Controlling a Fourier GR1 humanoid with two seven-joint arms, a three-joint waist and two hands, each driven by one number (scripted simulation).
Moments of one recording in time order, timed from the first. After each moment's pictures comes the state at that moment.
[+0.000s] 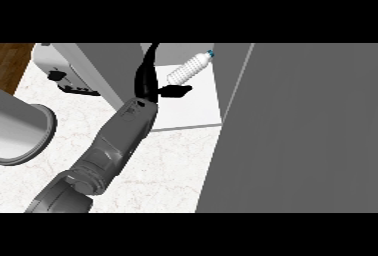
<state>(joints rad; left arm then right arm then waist) -1.14 0.02 -0.12 -0.05 0.16 0.75 -0.49 0.11 -0.40 0.80 -2.45 0.11 -0.50 0.17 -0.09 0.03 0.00</state>
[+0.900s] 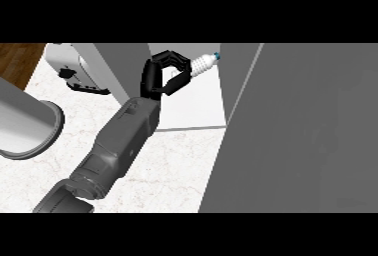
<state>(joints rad) -1.07 0.00 -0.01 -0.23 0.29 0.33 -0.74 0.12 -0.42 0.80 -2.46 0.10 -0.51 0.18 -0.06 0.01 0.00</state>
